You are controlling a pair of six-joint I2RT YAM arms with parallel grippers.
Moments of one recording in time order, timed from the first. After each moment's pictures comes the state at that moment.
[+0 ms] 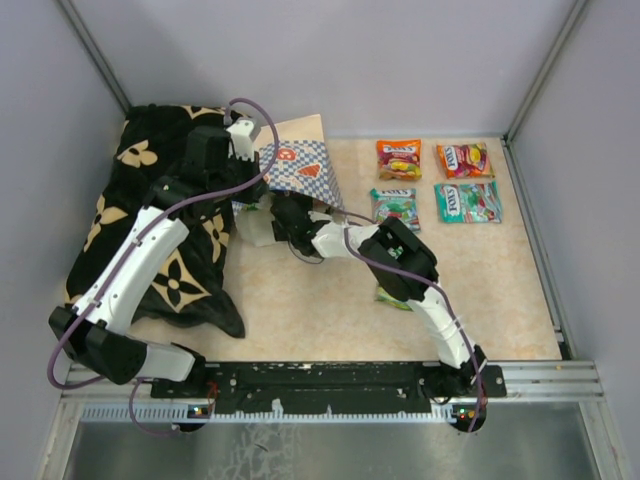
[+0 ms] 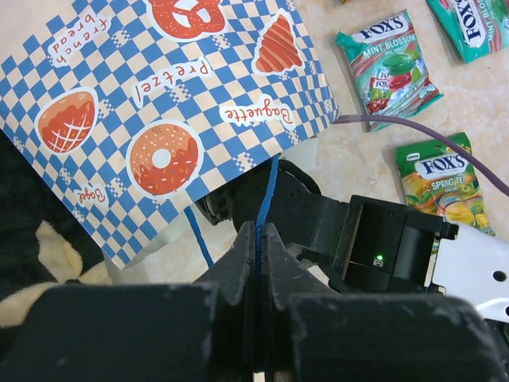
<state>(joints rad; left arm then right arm) -0.45 1.38 1.50 -0.68 0.08 -0.17 0.86 2.30 1.59 0.10 0.47 2.09</state>
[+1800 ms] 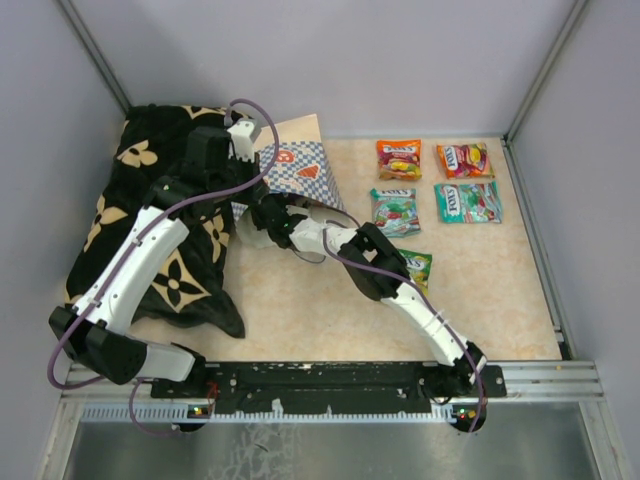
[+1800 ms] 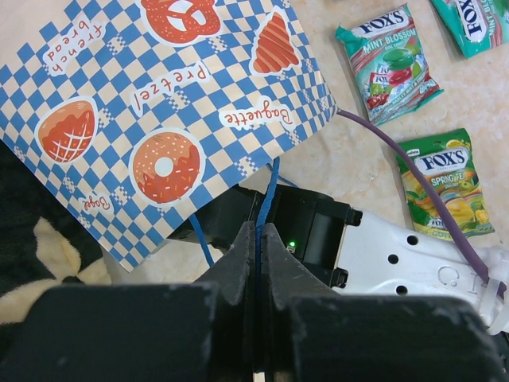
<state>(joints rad) -0.45 1.38 1.50 -0.69 0.08 -0.16 0.89 2.60 2.05 -0.04 0.46 2.09</state>
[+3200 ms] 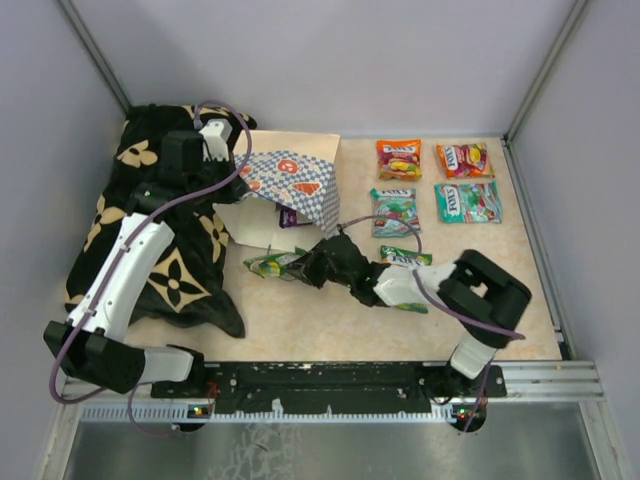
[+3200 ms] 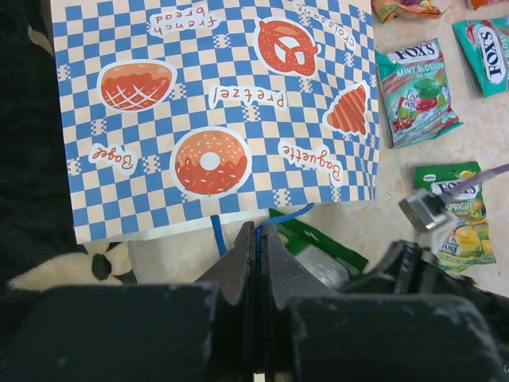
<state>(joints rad) -0.29 1.32 1.41 -0.65 0.13 -0.21 0.94 1.72 0.77 0.51 0.03 1.58</state>
